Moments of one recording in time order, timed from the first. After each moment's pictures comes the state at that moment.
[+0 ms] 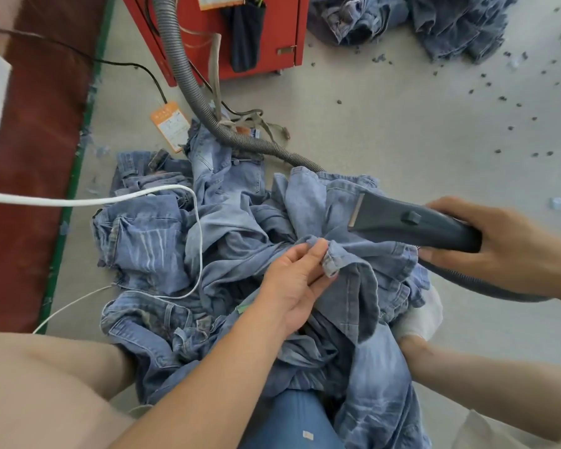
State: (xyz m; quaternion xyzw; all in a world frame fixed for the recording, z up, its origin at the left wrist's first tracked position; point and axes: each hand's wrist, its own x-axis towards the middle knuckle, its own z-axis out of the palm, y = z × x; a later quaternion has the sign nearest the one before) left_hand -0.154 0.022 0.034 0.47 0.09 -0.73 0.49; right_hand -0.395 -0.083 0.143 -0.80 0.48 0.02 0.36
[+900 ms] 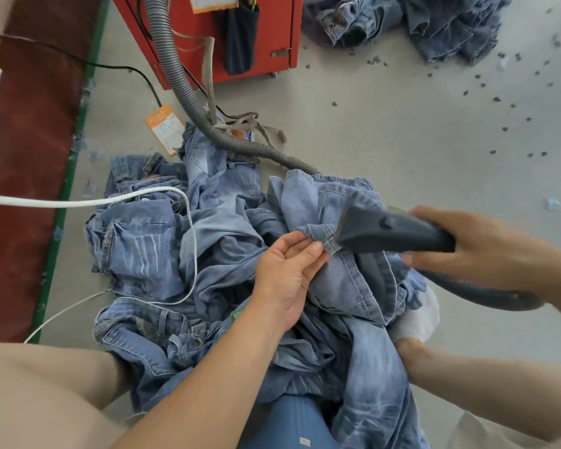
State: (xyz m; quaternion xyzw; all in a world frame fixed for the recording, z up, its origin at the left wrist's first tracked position) left_hand -0.155 0.012 0.030 0.46 0.06 -0.66 0.59; right_hand -0.383 -0.094 0.131 -0.80 0.46 0.08 0.38
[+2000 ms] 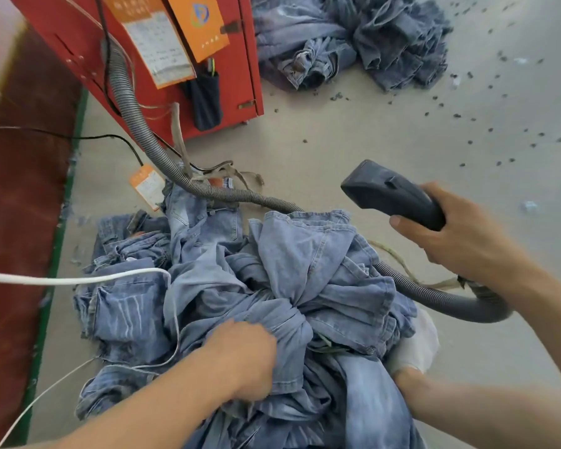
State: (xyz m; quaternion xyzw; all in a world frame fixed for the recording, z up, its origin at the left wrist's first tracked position) left_hand -0.121 0.012 0.064 0.51 -0.71 -0.35 -0.35; right_hand -0.401 -0.121 0.129 -0.70 0.63 -0.13 0.30
